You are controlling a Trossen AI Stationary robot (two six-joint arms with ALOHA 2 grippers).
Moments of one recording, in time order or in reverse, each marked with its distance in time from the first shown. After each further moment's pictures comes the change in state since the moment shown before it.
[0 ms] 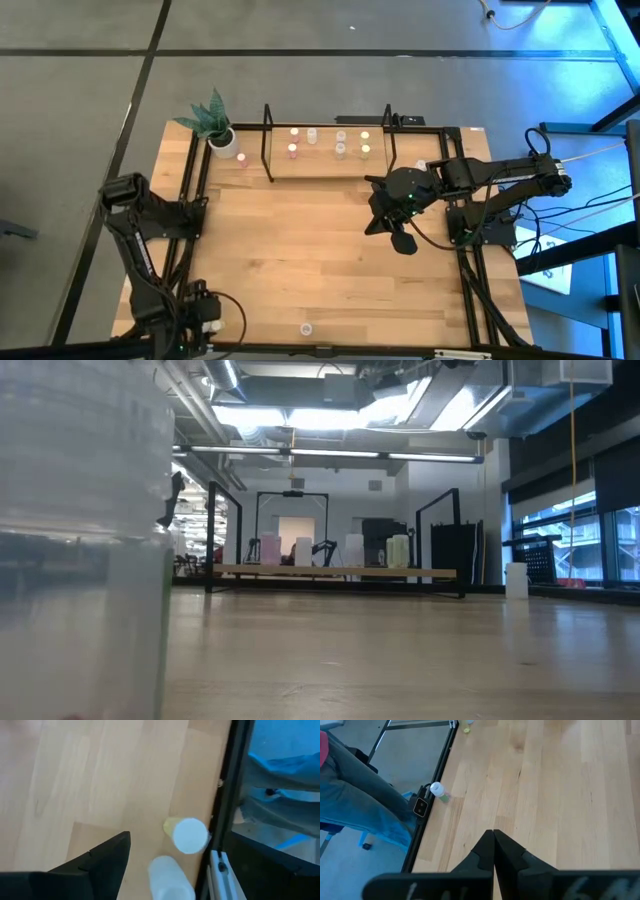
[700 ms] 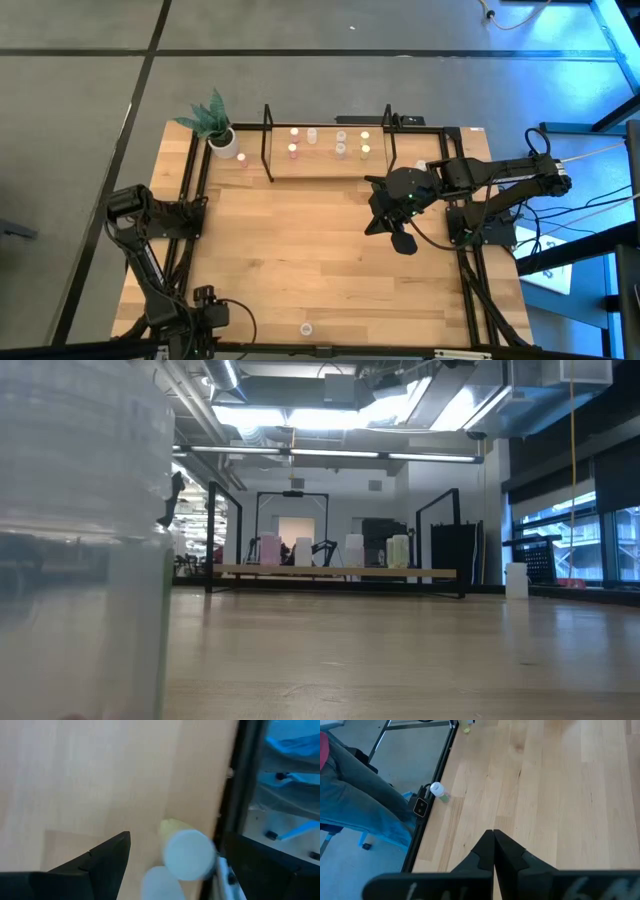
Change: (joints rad) left arm 0.044 0.109 0.000 0.087 0.086 0.073; right arm 0.000 0.000 0.000 0.000 0.000 0.001
